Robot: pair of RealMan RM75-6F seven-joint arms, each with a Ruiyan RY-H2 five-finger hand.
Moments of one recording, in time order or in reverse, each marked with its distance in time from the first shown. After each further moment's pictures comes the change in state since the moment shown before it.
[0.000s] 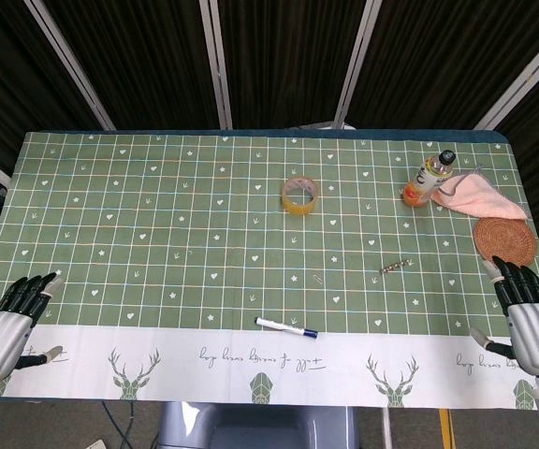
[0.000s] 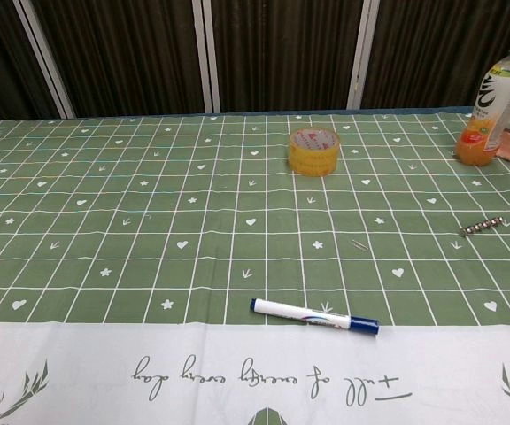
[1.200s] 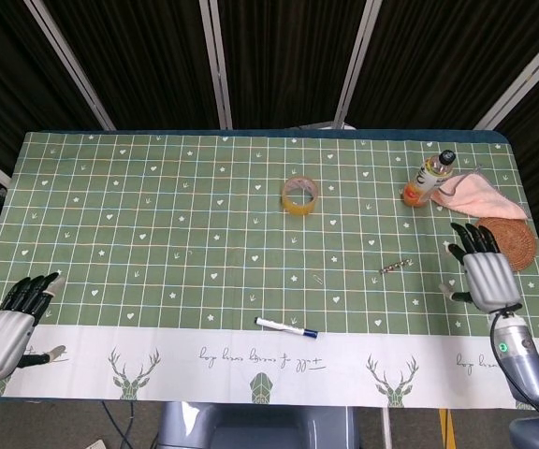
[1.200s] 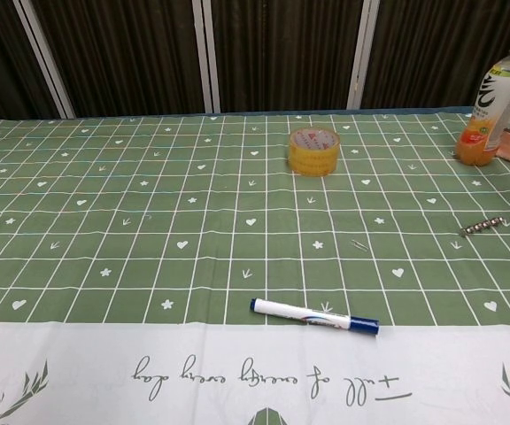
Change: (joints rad) left arm -0.009 -0.001 -0.003 -0.010 -0.015 -0.024 -0.023; right arm 0.251 -0.216 0.120 0.295 0.176 -0.316 -0.052
